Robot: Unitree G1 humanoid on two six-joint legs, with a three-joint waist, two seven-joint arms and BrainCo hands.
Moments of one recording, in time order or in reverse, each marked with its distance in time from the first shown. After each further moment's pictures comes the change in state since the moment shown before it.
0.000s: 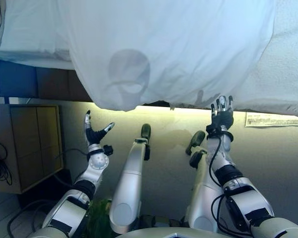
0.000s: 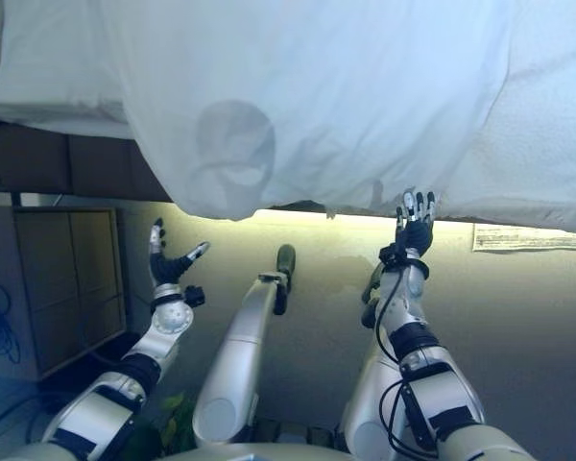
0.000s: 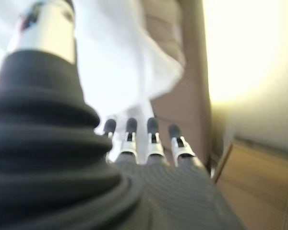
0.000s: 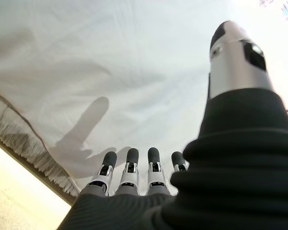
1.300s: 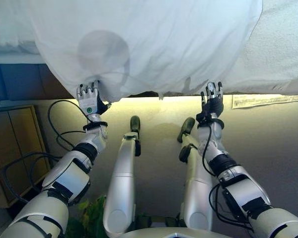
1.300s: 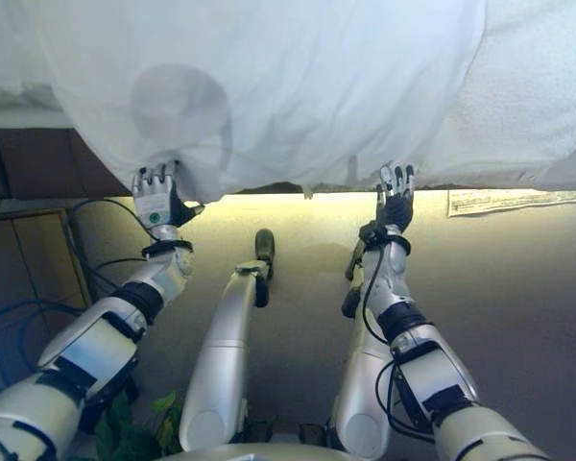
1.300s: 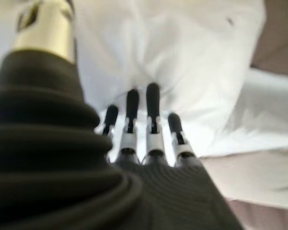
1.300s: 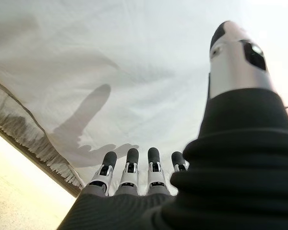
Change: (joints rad) left arm -0.427 0.118 -0.360 0.257 0.711 0.814 0.319; right arm -0.127 0.004 0.147 0.007 0.017 -0.011 -0.070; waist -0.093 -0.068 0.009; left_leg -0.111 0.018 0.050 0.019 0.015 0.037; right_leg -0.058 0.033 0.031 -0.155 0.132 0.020
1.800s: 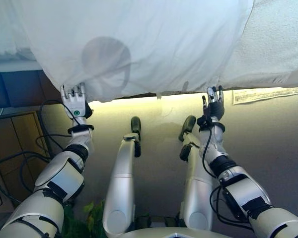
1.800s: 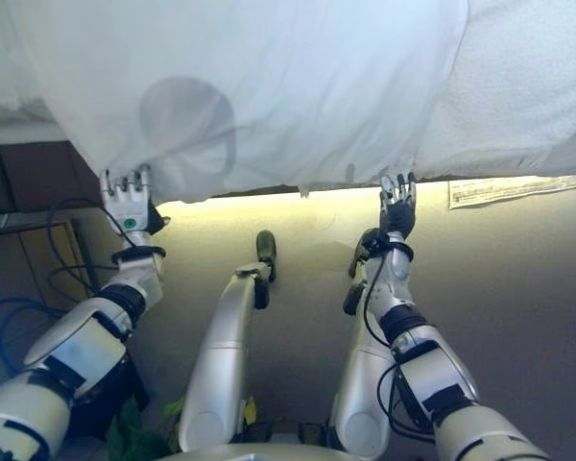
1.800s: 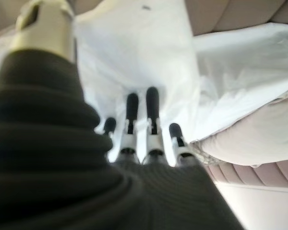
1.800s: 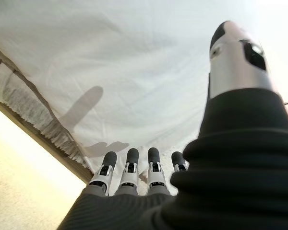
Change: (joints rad) left arm 0.000 0.067 -0.038 0.083 0.028 0.102 -0.054; right arm 0.003 -0.003 0.002 0.091 0.000 -0.049 0.071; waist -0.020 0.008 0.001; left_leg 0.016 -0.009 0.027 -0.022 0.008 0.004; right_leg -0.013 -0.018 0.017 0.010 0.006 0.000
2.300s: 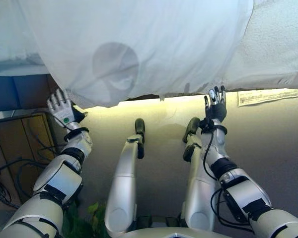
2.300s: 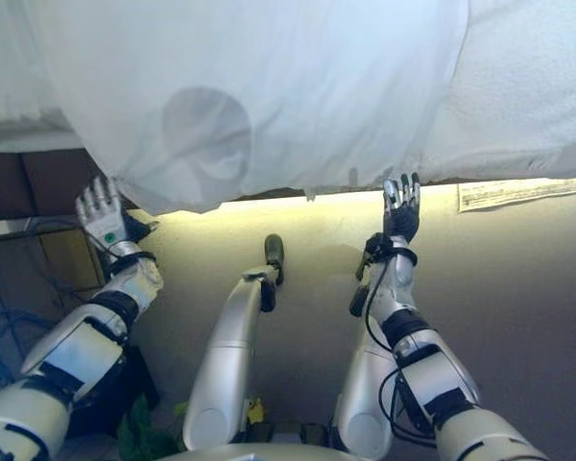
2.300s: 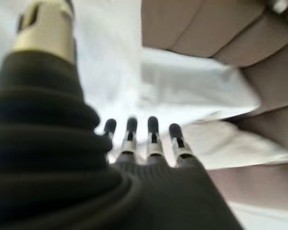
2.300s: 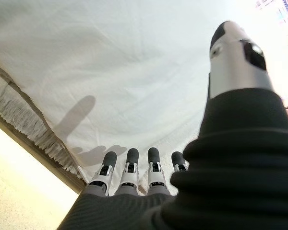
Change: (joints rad) left arm 0.063 -0.001 0.238 -0.003 -0.333 -0.316 0.190; right arm 0.044 -0.003 -0.005 0.018 0.006 -0.054 0.062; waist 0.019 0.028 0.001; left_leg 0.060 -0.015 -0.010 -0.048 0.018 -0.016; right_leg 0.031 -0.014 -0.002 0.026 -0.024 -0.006
